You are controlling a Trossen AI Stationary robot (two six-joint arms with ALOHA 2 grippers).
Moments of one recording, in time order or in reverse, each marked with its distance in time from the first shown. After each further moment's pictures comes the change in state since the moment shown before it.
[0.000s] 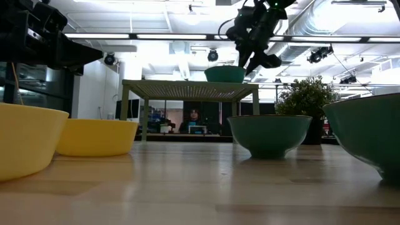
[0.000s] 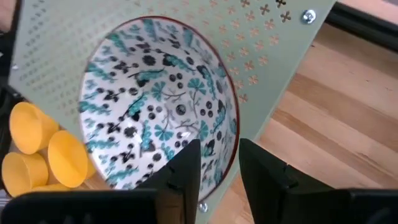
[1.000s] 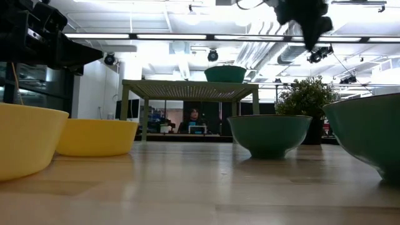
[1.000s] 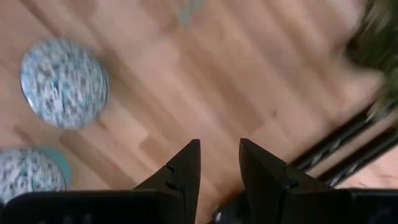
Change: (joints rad) left arm 0.000 0.000 0.000 0.000 0.000 0.000; right arm 0.347 -0.355 -0.208 -0.466 0.293 -0.072
